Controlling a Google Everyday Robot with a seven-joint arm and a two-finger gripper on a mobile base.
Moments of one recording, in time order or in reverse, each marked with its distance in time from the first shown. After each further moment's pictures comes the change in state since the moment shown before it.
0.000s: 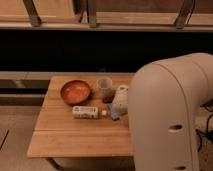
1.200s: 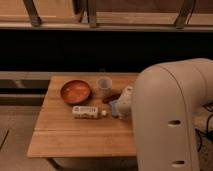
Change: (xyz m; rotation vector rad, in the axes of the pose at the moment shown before) arm 0.008 0.009 0.009 -0.012 -0.055 0.017
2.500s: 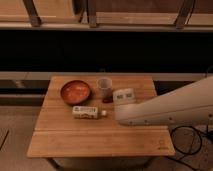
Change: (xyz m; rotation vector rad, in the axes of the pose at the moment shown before) arm -0.007 -0.011 -0.184 0.288 0.291 -0.065
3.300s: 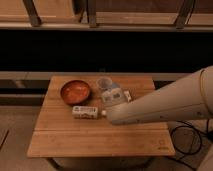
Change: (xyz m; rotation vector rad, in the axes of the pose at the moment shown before) arm -0.013 -0.035 0.003 0.073 0.037 -0.134
